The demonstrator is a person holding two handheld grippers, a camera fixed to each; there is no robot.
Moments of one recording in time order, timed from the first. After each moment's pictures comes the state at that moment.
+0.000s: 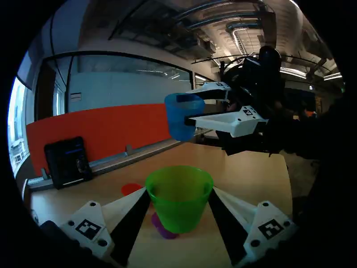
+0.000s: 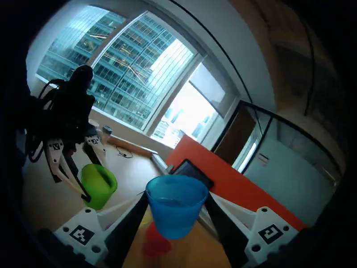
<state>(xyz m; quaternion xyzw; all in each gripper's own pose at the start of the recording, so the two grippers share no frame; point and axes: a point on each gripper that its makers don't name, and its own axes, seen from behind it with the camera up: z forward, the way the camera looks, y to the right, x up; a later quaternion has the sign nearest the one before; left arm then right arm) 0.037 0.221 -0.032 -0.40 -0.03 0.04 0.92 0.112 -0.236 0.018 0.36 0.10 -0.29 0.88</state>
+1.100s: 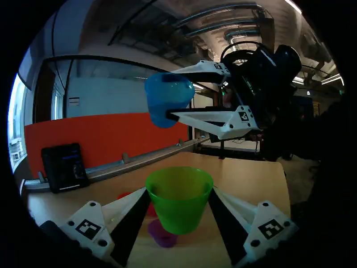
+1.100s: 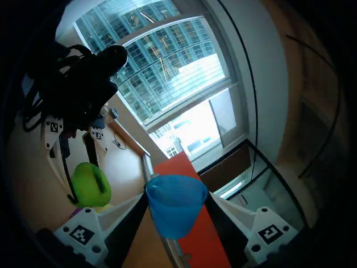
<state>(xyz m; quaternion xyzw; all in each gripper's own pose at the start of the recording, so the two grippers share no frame) 0.053 0.236 -0.031 -0.41 0.00 0.02 0.91 0.171 -0.275 0.025 0.33 0.20 -0.47 0.79</state>
